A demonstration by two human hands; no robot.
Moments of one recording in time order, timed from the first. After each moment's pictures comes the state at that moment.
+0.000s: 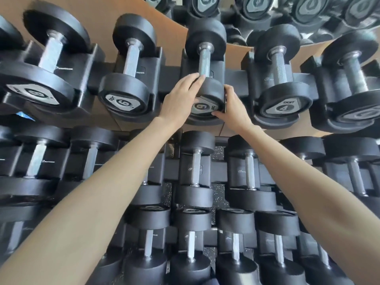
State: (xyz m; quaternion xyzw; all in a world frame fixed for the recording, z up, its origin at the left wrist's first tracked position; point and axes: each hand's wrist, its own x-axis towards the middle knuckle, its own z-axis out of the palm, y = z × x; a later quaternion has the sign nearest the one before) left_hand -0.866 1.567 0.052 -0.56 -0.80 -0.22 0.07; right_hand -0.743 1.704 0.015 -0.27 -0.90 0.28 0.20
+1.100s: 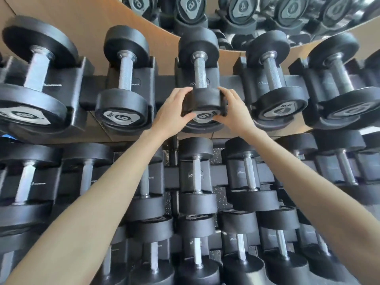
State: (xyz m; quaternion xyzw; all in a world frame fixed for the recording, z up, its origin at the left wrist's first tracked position) left_hand -0.902 1.558 0.038 -0.55 -0.75 -0.36 -0.07; right_hand -0.746 1.687 0.047 -0.29 -0.91 0.23 0.20
